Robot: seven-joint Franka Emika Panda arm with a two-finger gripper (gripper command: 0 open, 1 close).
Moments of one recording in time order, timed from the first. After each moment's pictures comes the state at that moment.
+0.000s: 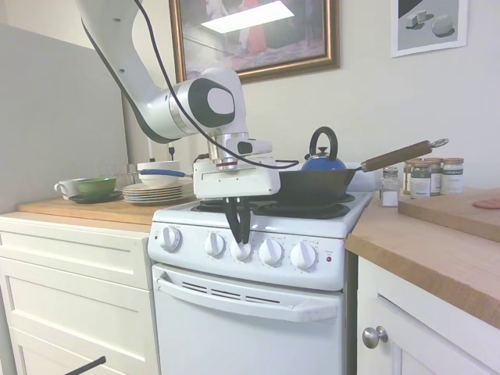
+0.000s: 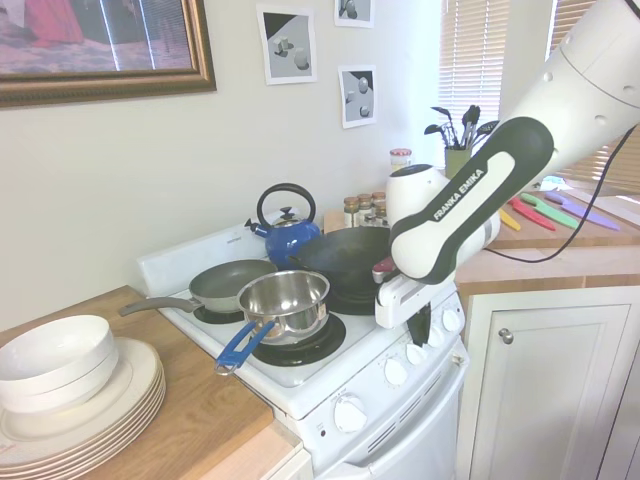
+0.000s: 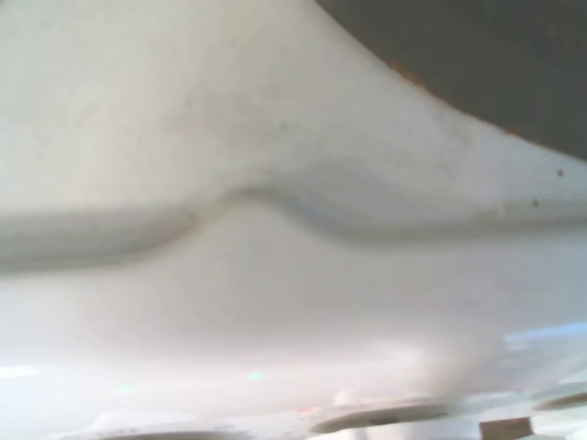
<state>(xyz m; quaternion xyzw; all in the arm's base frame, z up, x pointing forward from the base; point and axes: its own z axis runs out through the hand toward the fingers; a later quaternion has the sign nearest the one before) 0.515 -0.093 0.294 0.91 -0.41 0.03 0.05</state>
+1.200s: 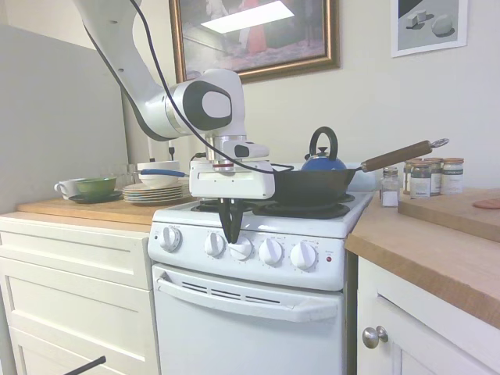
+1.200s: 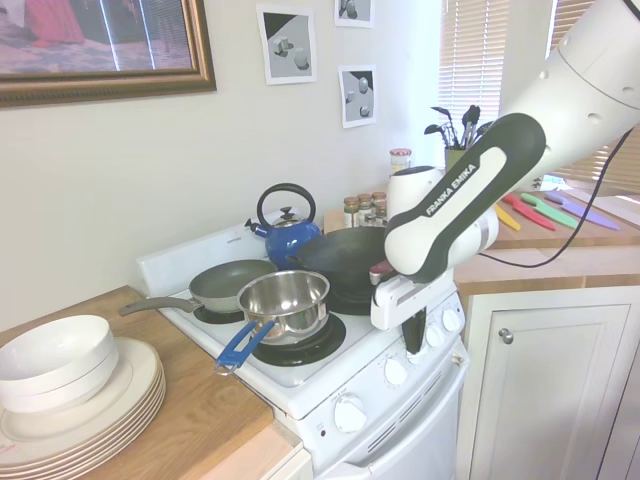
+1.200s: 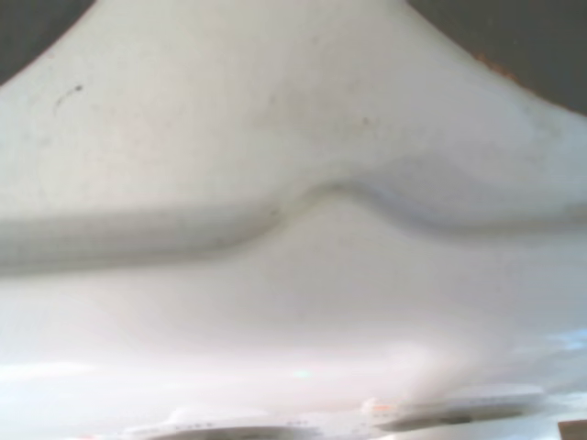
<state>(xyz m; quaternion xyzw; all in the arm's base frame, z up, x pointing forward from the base) 0.513 -0.088 0.290 0.91 -0.41 0.01 0.02</state>
